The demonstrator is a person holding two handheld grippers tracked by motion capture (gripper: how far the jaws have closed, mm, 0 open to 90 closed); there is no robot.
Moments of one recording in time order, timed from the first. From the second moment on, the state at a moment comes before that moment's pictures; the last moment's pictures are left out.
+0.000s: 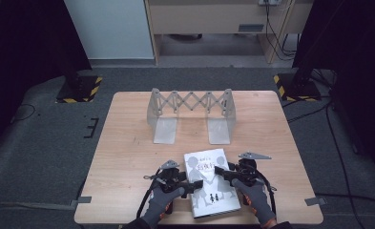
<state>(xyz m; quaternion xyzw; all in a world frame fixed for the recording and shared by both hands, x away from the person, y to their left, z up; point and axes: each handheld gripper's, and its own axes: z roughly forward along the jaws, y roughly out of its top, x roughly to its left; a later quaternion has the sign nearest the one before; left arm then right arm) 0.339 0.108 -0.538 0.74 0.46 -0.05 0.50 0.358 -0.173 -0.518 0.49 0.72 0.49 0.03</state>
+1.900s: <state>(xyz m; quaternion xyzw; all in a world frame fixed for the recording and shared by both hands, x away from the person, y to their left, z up) 0.344 0.115 -0.547 0.69 0.47 -0.08 0.54 0.362 -0.168 -0.523 0.50 0.71 0.50 0.02</state>
